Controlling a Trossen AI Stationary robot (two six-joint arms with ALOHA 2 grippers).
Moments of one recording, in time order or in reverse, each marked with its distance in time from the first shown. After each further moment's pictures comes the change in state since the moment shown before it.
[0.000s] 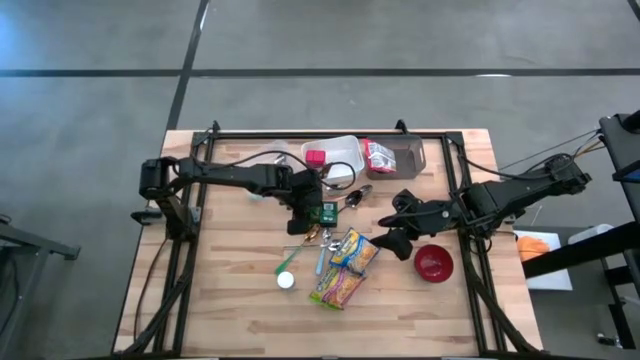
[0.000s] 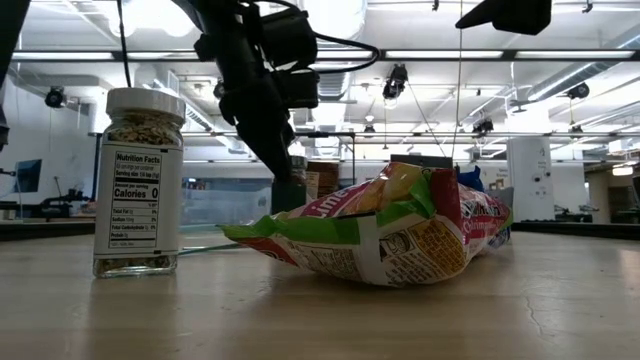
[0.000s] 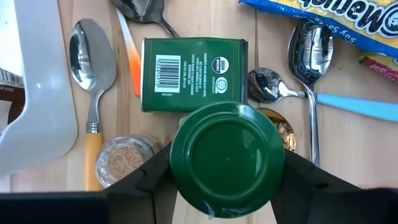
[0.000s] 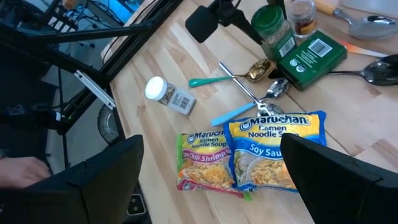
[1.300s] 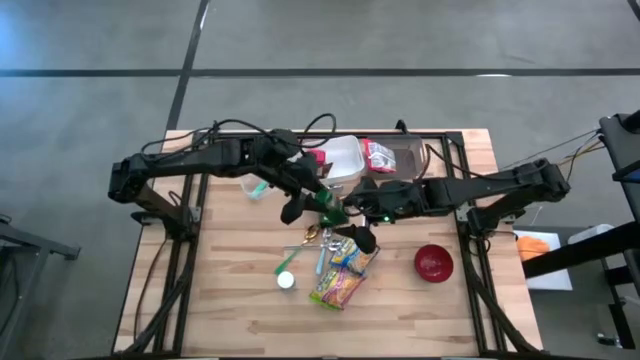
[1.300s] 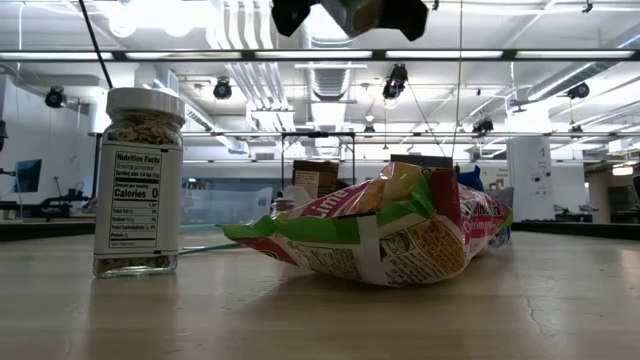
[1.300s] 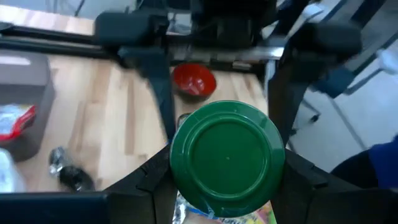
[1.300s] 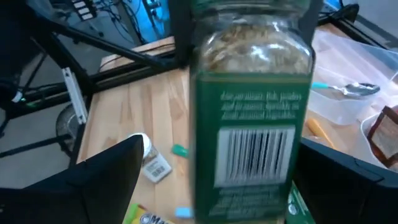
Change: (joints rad) left arm -0.013 -0.239 0.270 0.068 0.353 -0.208; right arm -0.195 0.267 0.121 0.330 -0.098 -0.637
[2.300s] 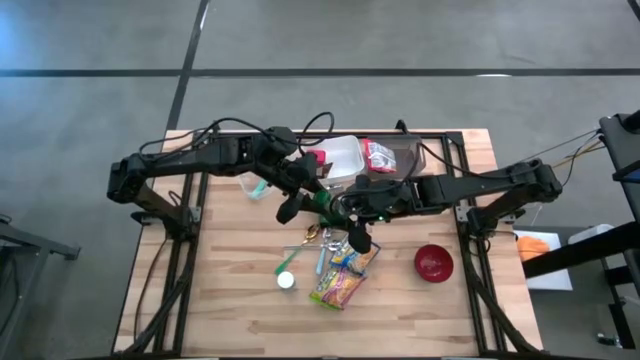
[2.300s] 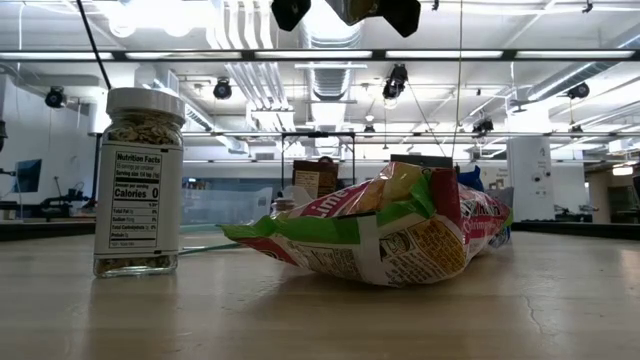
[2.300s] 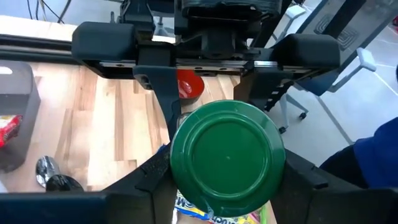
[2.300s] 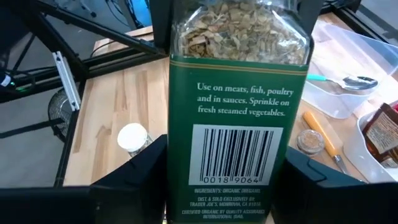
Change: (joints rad) left arm 0.001 -0.008 0.007 -0.006 0.064 0.007; right arm 0.000 0.057 0.101 -0.125 -0.006 -0.030
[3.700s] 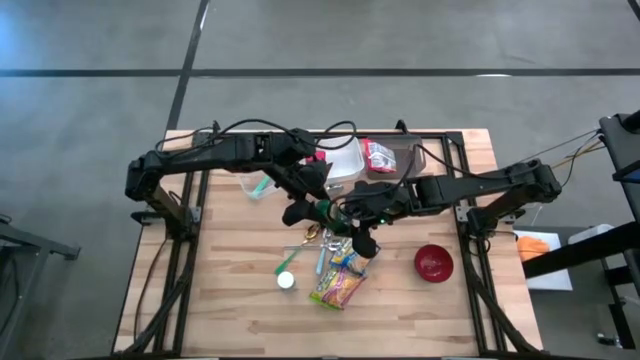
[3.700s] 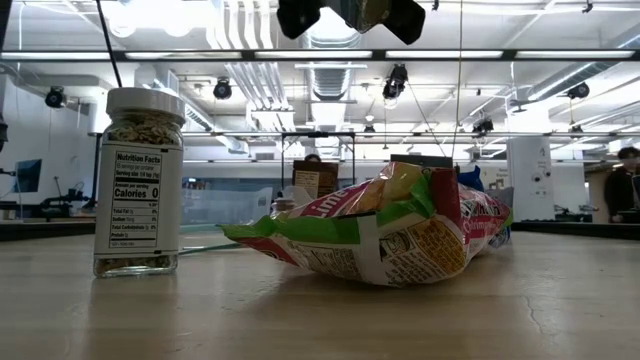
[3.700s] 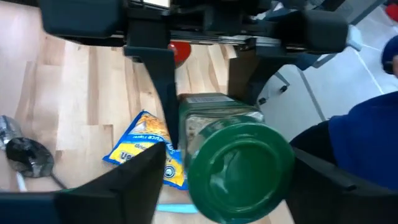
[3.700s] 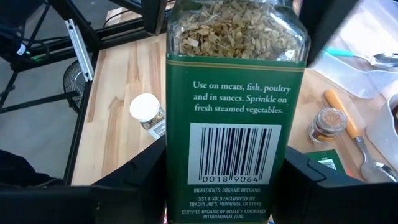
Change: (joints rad) left arm 0.002 0.141 0.183 -0.245 0.053 0.001; right arm 0.000 0.004 -0.002 -0.058 -0.107 0.000
